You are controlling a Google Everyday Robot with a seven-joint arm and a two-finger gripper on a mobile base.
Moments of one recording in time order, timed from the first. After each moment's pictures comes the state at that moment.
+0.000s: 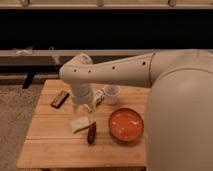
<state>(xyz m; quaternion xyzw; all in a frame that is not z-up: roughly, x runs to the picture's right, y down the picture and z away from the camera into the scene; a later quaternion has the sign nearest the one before) -0.104 0.103 0.704 -0.26 0.23 0.64 0.68</state>
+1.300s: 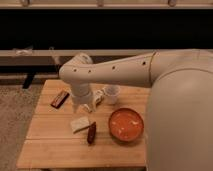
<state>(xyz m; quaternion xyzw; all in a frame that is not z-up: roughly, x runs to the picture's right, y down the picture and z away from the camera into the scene) -0.104 0.102 0.703 -0.26 0.23 0.64 0.68</state>
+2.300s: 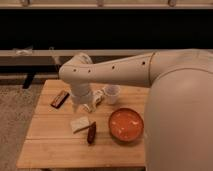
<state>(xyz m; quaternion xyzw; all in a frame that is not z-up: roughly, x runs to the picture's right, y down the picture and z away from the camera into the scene) -0.105 0.100 0.708 -0.26 0.24 0.63 0.69</state>
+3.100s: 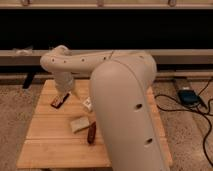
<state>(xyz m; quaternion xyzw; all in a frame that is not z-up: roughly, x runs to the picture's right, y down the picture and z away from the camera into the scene) -0.205 0.045 0.790 -0.27 0.23 0.60 0.72</state>
